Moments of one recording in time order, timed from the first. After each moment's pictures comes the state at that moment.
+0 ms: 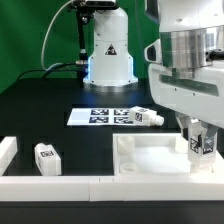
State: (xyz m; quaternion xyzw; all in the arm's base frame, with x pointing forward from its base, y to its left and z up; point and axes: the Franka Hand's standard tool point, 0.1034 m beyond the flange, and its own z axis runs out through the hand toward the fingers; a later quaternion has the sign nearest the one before) arm 0.646 0.099 0.075 -0.81 0.58 0.00 0.07
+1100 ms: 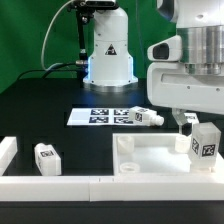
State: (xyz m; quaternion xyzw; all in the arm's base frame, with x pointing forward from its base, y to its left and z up) arm 0.639 0.119 0.078 -0.93 0.35 -0.02 0.06
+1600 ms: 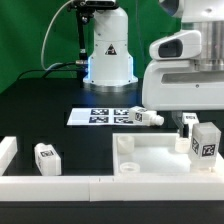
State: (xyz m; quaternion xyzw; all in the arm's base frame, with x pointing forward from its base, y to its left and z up) arm 0.647 0.116 0.087 -1.00 0.07 -0.05 0.04
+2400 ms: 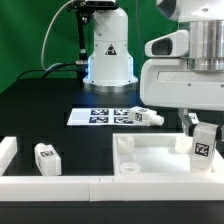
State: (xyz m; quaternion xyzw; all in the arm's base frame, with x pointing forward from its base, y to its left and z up) arm 0.645 0.111 0.083 -0.95 0.32 -0.05 0.03
